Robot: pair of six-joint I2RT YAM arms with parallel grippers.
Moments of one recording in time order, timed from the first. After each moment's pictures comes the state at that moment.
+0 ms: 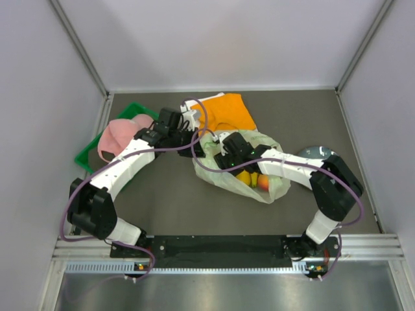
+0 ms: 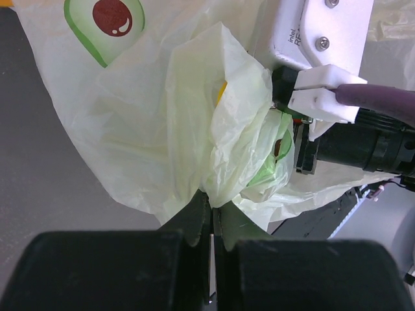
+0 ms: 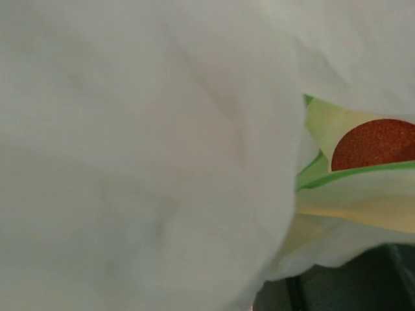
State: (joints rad) left arm -0.45 1.46 1.18 -0.54 0.48 -0.30; right arm 0.79 1.68 1.08 -0.35 -0.02 0.16
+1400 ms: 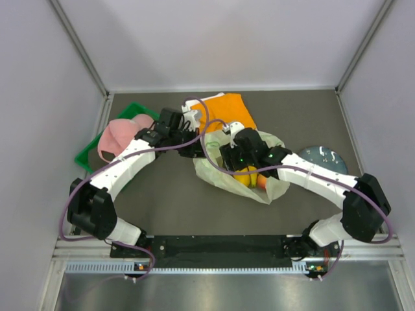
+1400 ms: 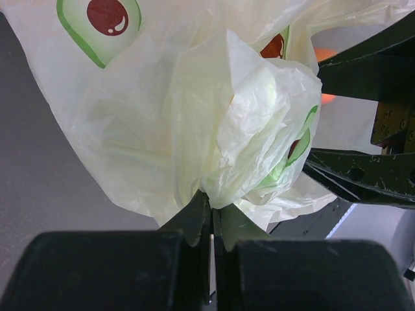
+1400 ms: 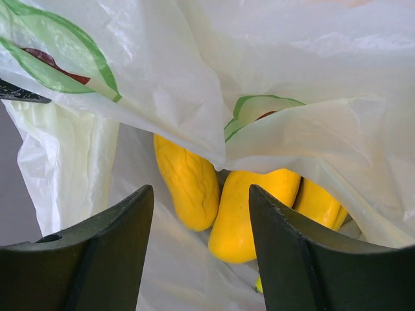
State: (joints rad) left arm -0.45 1.46 1.18 -0.54 0.49 -0.29; right arm 0.80 1.43 1.03 -0.33 0.06 0.20
